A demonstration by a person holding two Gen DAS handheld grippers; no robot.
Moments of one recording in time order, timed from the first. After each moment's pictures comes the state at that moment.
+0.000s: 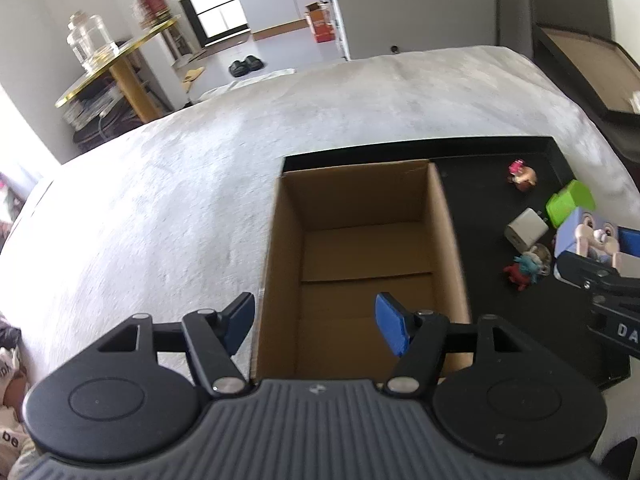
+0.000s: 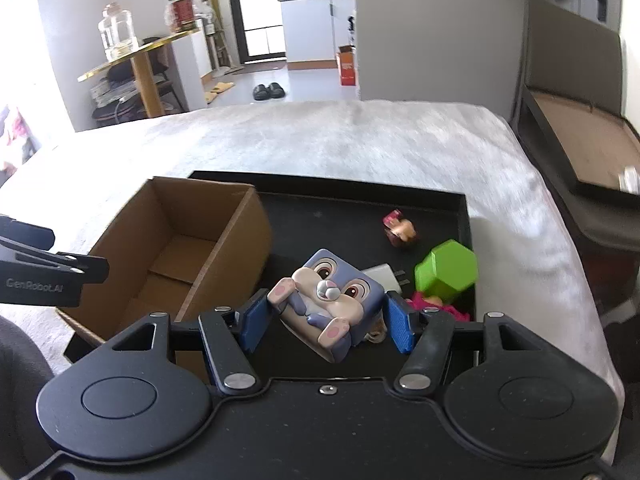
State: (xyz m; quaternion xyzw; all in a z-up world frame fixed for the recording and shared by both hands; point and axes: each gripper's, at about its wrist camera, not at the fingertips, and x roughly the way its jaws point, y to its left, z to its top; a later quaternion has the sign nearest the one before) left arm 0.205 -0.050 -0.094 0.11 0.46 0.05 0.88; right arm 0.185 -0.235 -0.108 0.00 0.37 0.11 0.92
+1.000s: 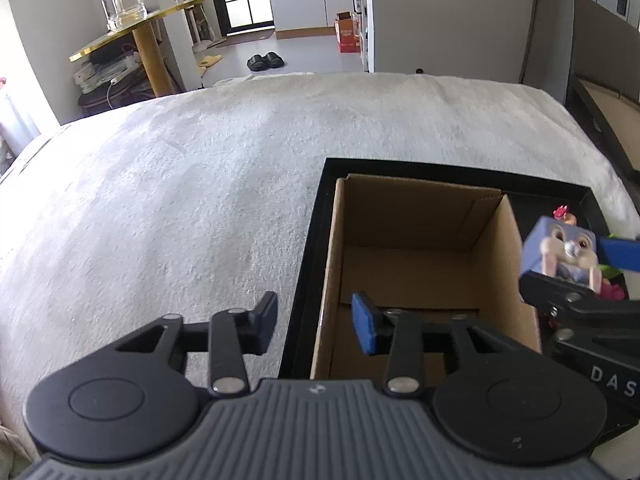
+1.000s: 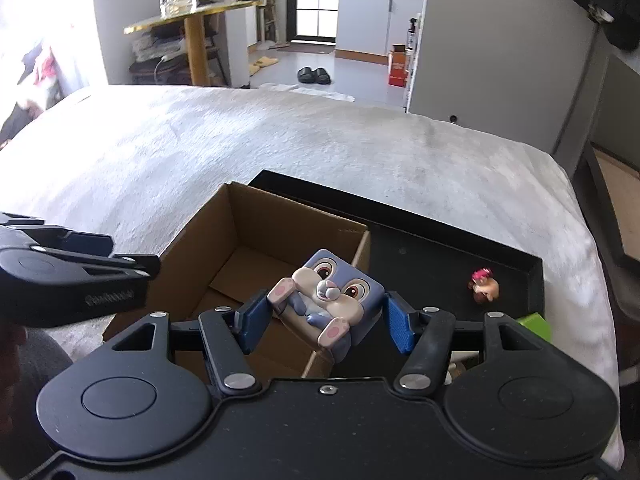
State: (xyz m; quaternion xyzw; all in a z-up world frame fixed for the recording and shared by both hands) left arm 0.233 0.017 -0.121 0.04 0.44 0.06 0.89; right arm 0.222 -0.128 -0.094 -0.08 0.39 0.16 0.91
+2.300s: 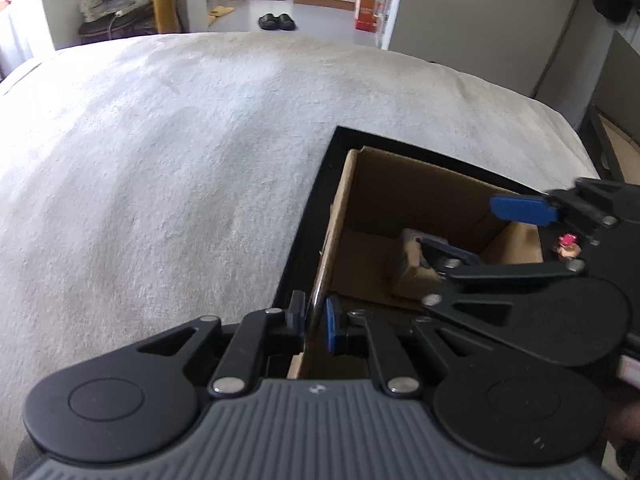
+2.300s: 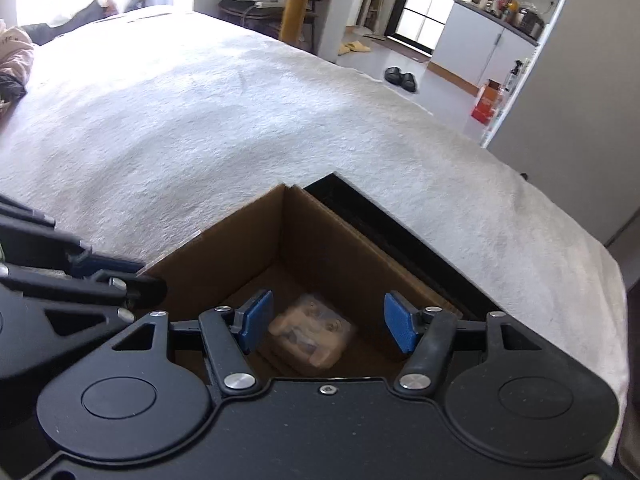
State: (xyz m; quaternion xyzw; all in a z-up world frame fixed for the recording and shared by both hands) left arm 0.255 0.048 -0.148 -0.07 0.48 0.06 0.87; right arm 0.277 -0.060 -0.128 -0.23 0.37 0.25 0.87
